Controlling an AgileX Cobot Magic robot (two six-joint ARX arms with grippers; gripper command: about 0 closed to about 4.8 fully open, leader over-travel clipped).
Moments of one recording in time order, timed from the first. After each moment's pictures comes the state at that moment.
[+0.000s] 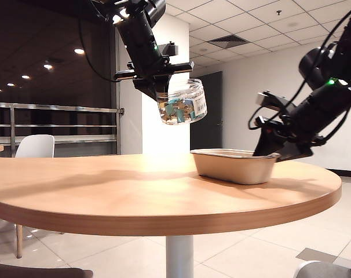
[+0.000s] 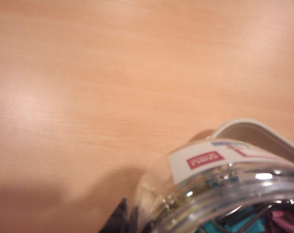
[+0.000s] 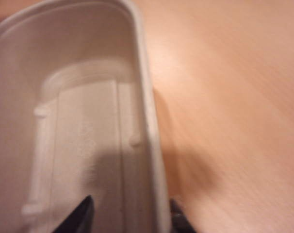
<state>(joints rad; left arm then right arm) -0.49 2.21 2.18 -0.70 -0.07 -0.06 0.13 1.91 1.17 0.02 -0.42 -0.05</state>
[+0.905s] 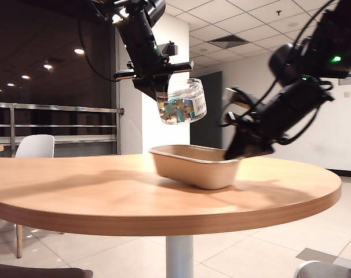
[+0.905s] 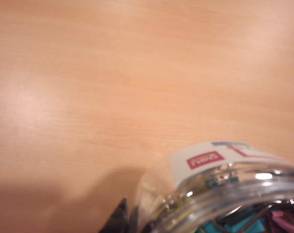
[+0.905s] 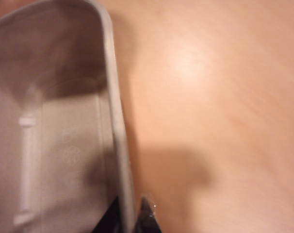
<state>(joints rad) -0.49 2.20 2.18 -0.70 -0.07 -0.06 0.26 1.91 1.18 0.03 -0.45 -0.06</state>
